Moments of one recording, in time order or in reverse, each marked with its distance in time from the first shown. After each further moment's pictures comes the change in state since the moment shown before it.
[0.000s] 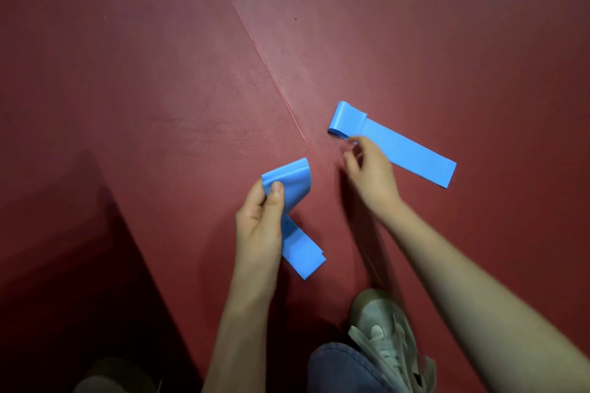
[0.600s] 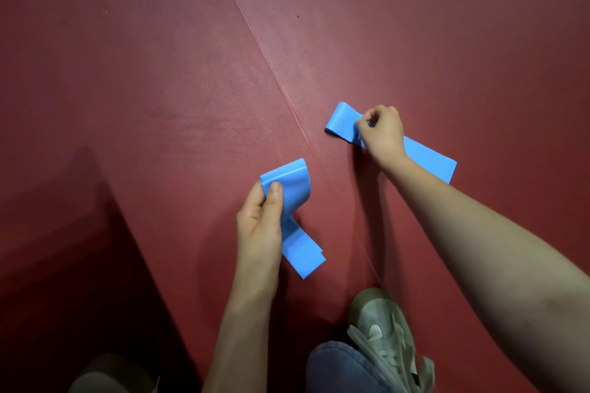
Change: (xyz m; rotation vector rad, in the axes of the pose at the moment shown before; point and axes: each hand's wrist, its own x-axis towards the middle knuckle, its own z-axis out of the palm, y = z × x) left_hand -0.003 -0.003 -0.001 -0.004 0.009 -0.077; right_hand 0.065 0.001 -0.013 0.036 0.047 0.177
